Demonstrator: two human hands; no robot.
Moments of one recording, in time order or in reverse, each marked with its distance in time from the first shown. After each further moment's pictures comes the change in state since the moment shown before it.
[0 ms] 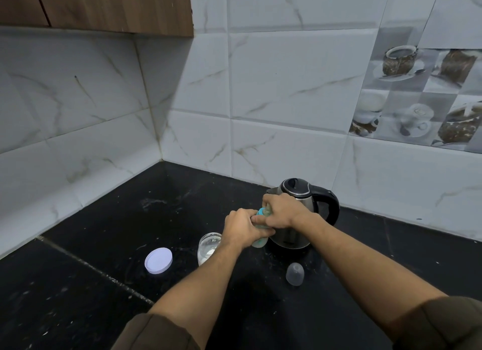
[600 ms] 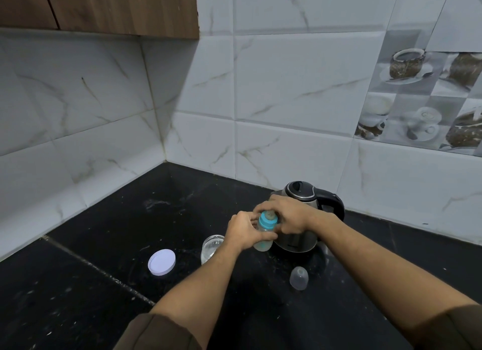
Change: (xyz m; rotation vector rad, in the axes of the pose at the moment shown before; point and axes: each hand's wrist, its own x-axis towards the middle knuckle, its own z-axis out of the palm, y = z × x) left_hand 0.013 -0.020 0.004 -0.238 -0.079 0.043; right_hand 0.003 0.019 -0.008 0.031 -0.096 -0.317
